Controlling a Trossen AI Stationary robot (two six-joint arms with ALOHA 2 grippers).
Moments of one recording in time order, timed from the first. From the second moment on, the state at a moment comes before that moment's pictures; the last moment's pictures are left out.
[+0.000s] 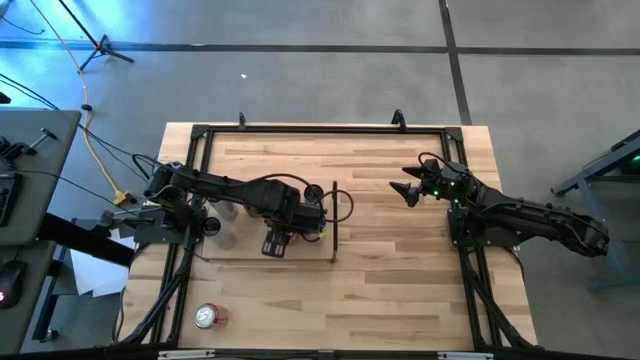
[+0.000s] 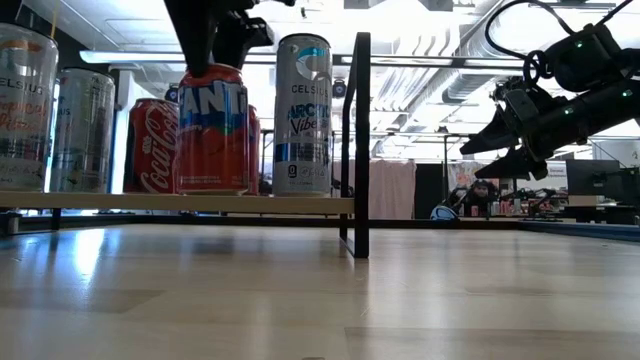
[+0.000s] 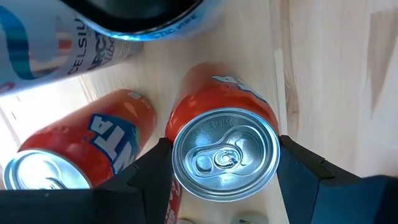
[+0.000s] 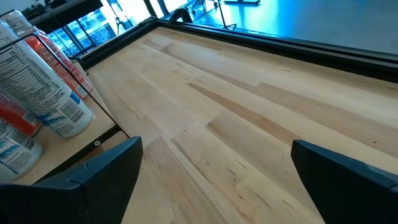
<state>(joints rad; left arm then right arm) -0.17 1.85 1.73 -1.45 -0.10 0.03 -0.54 0.57 0.08 0.15 -0.04 0.34</state>
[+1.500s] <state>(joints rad) -0.14 1.86 1.75 -1.48 -0.05 0.00 -0.54 0.57 0.08 0.15 -0.04 0.34</state>
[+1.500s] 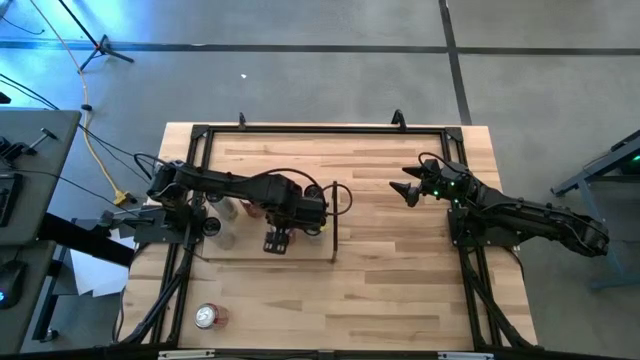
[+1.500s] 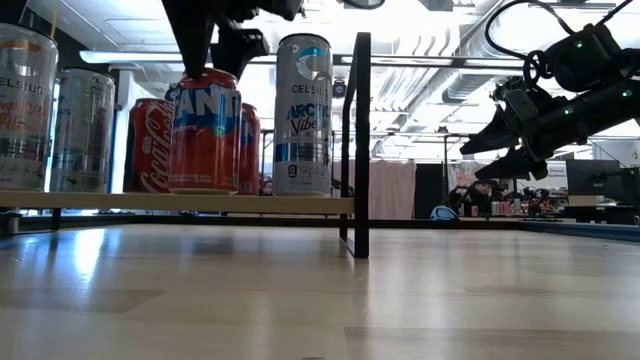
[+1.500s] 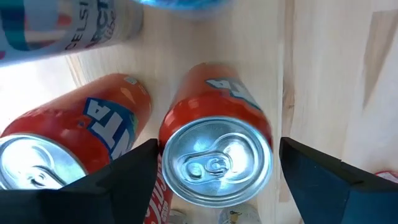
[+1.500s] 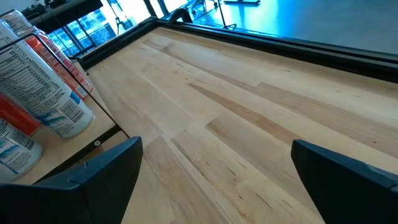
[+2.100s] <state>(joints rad) -0.25 1.80 1.79 -1.54 -0.15 -0.15 -0.54 0.57 0.08 0.15 -0.04 0.34</state>
